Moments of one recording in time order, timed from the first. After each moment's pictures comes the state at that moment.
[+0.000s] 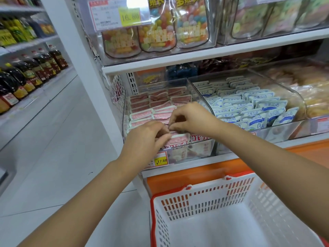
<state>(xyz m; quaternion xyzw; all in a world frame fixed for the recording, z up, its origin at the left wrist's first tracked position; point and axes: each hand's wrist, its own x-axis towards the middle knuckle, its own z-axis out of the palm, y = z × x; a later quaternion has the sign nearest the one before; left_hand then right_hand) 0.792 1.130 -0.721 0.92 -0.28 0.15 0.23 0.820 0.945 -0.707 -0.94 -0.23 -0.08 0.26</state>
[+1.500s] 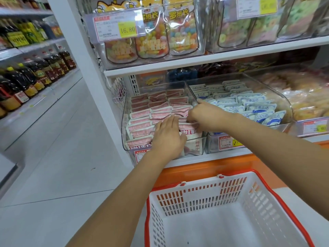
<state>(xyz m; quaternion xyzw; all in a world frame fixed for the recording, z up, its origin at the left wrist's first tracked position) 0.795 1.056 -0.747 0.97 -0.21 0.08 0.12 0.811 0.903 -0.691 -0.95 -0.24 -0.02 -0.18</state>
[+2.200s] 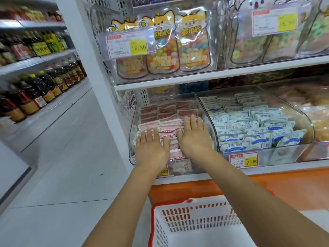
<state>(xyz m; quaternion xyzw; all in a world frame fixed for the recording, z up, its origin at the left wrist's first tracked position) 0.812 1.101 -0.747 1.00 -0.02 0.06 0.07 0.831 0.965 -0.742 -0.99 0.01 -0.05 0.14</state>
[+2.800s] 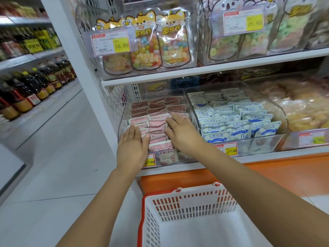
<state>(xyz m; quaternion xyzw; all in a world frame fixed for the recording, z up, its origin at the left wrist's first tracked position) 0.791 1.123 -0.756 0.98 -0.05 0.16 0.11 0.804 0.941 -0.735 -0.97 -0.14 -0.08 0.17</state>
